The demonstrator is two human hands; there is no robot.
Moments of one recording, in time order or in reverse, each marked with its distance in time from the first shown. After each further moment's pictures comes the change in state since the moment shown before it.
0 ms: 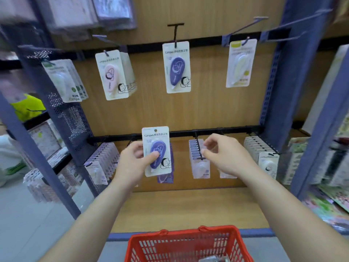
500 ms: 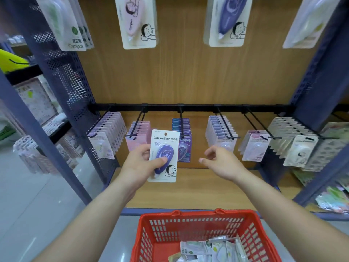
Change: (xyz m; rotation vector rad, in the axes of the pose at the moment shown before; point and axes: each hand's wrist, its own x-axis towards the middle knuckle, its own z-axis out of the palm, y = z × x) left_hand 0.024 -0.113 -0.045 -0.071 -0.148 -0.269; right_hand 0.027 0.015 0.166 0.041 -0.296 0.220
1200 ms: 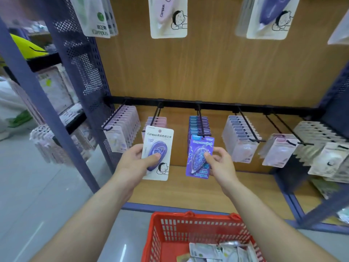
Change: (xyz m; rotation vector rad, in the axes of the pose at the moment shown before) left_hand 0.008 -0.020 -0.050 -0.113 0.129 -0.044; right_hand 0.028 -0.019 0.083 0.899 0.151 0.058
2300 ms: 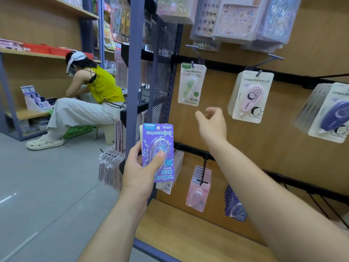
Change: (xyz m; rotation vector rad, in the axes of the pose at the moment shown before) left_hand -0.040 0.081 -0.126 -0.479 0.341 0.395; right_hand -0.022 -0.276 0.219 -0.313 -0.002 -0.500
